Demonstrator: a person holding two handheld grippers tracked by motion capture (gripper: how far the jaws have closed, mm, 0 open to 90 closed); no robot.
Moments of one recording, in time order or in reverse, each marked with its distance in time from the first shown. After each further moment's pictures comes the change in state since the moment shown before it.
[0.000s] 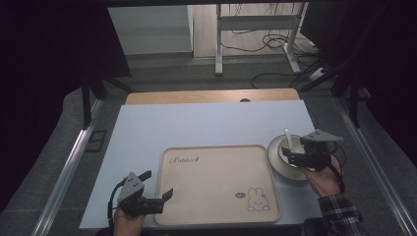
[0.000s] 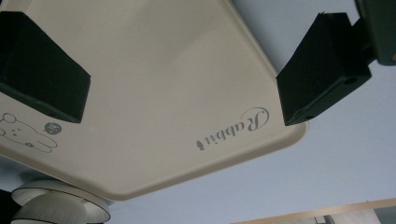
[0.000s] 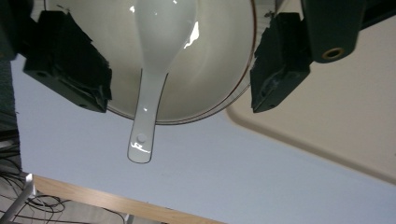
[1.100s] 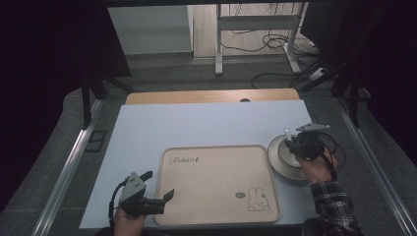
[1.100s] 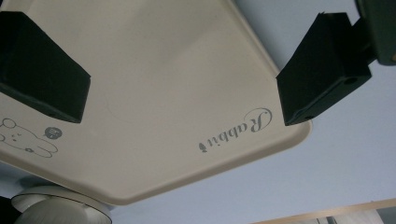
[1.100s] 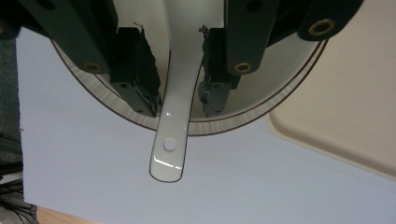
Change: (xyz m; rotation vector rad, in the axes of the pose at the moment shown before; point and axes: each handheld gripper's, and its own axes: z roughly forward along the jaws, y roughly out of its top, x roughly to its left) left arm -0.002 0.001 0.002 0.012 -0.004 0.014; right arm -0.015 0.009 0.039 0.142 -0.065 0.012
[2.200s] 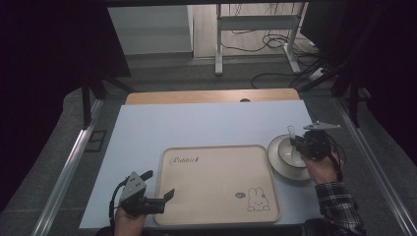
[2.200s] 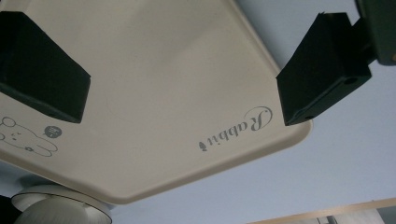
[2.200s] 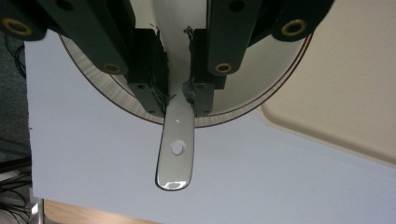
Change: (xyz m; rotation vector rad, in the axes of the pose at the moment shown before) left arm 0.000 0.001 0.001 -0.001 -0.001 0.000; right arm -0.009 0.001 -0.018 -0.045 0.034 0.046
